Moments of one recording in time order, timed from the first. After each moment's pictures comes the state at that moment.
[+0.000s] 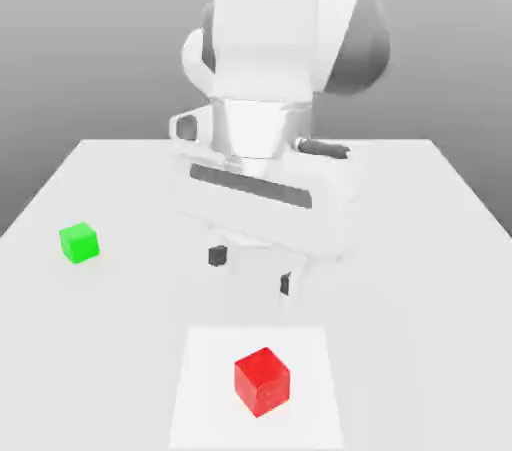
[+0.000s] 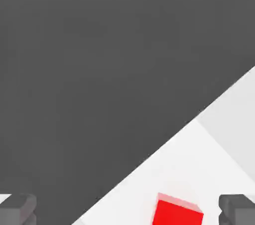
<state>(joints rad) -0.22 -0.05 0.22 -2.59 -0.06 2.67 1.66</state>
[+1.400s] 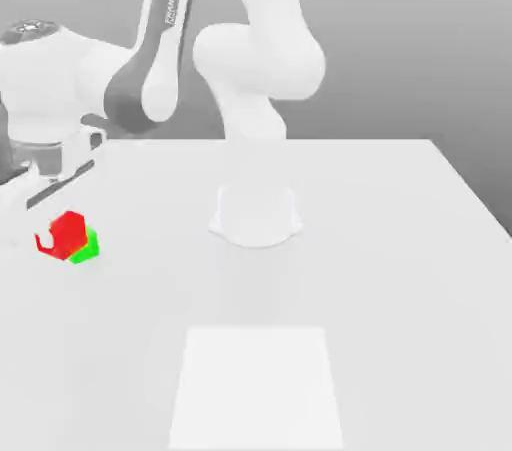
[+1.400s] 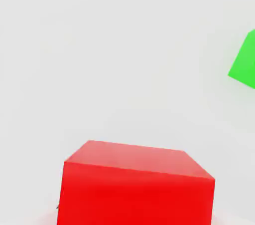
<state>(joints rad) -0.80 -0.18 -0.21 -2.85 -0.22 2.68 2.07</state>
